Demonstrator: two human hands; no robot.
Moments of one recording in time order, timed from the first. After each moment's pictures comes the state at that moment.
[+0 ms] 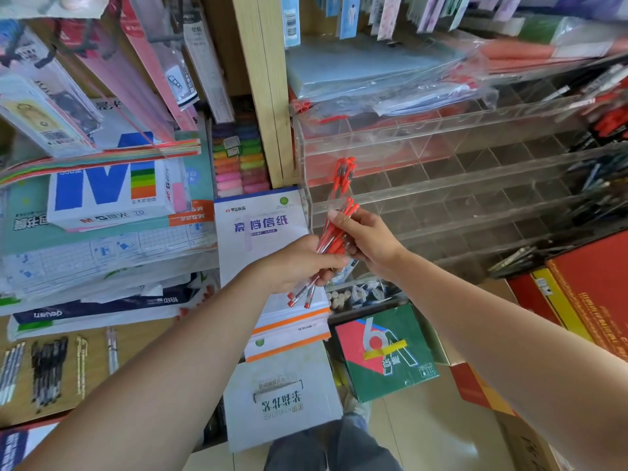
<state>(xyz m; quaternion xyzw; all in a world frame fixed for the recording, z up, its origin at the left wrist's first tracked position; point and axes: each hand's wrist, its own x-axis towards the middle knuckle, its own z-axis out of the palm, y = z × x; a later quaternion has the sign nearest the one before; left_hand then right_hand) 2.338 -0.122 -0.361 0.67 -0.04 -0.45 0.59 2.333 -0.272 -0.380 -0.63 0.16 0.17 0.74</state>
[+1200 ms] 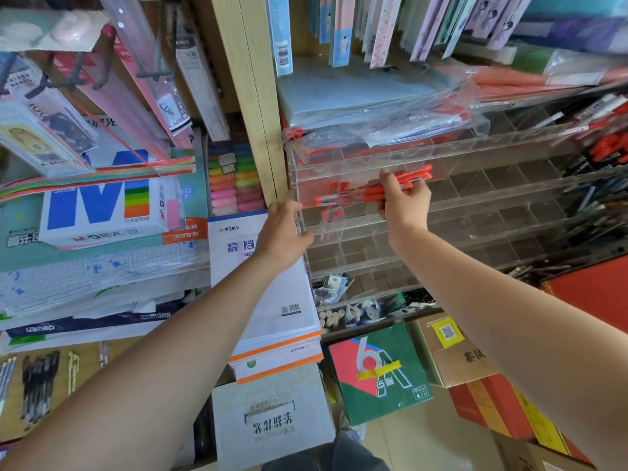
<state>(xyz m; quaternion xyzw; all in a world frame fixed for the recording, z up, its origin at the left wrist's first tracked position) 2.400 -0.129 -0.363 0.92 -0.05 -0.15 0.35 2.397 -0.317 -0.340 -0.63 0.31 -0.13 0.70</state>
